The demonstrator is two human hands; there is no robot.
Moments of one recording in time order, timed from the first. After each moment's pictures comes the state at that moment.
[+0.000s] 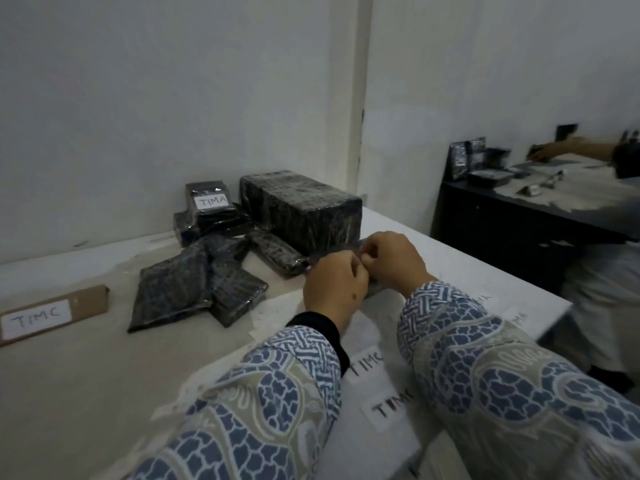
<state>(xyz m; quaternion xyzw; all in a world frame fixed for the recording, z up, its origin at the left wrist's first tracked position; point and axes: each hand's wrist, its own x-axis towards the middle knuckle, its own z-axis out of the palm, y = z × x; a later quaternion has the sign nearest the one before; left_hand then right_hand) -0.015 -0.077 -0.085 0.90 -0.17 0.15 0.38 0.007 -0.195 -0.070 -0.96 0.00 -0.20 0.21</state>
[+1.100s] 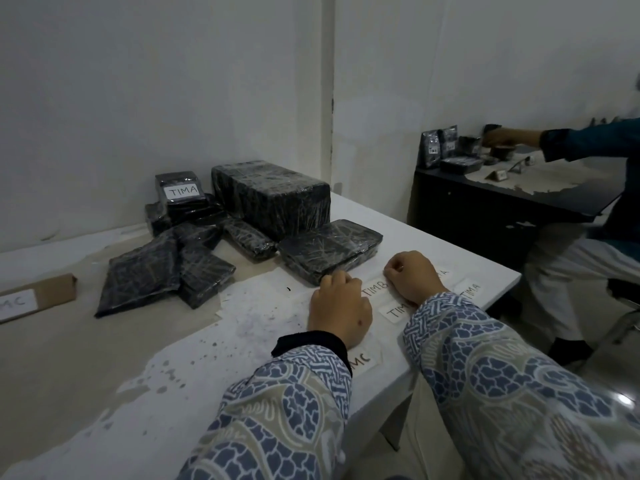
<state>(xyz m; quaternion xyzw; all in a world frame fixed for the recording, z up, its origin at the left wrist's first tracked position) -0.054 -0.122 -0.133 0.95 -0.23 0.06 0.19 -0.030 -0.276 -0.122 -0.94 0.14 -0.16 0.27</state>
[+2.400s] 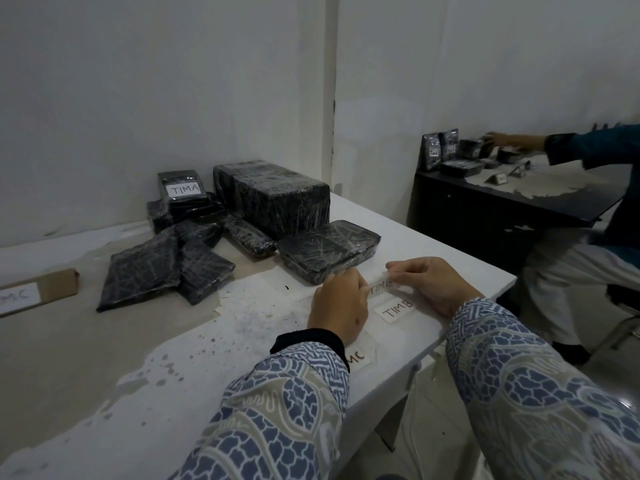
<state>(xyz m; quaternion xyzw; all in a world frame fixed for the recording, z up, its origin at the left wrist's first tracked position) -0.064 -0.126 -0.126 0.90 -0.22 0.11 0.36 -0.060 -0.300 -0.116 -0.75 0.08 -0.05 0.65</state>
